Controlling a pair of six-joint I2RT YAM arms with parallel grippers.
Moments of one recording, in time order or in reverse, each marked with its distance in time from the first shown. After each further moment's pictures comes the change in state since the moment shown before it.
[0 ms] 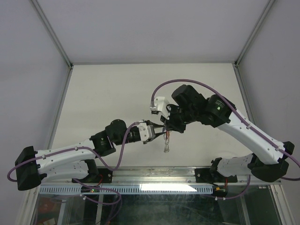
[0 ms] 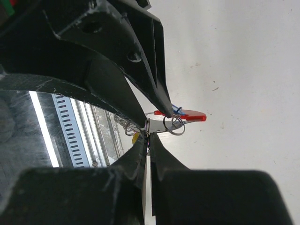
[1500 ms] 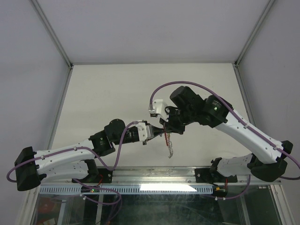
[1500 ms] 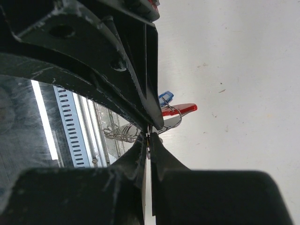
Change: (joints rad) left arm 0.001 -0.010 0.003 -0.002 0.053 -0.031; right arm -0.007 0.007 -0.027 0.004 -0.043 -0.035
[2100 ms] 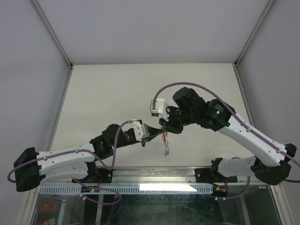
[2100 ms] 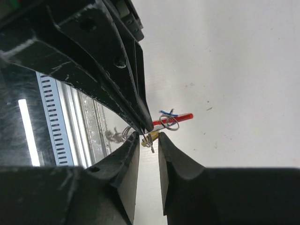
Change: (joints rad) left arm -0.001 -0.021 -0.101 0.144 -0.077 -0.114; right arm 0.000 -0.047 -0.080 0.121 0.002 -0.002
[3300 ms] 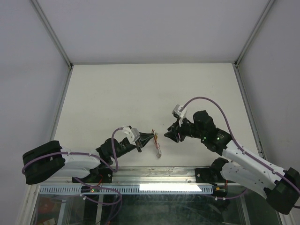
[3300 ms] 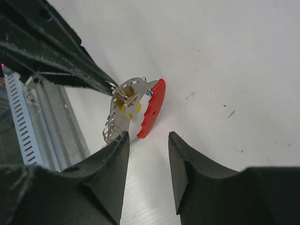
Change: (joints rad) left arm 0.000 0.190 -0.413 0.641 -0.253 -0.201; right arm -0.240 -0.367 -0.877 0.875 -0.114 0.424
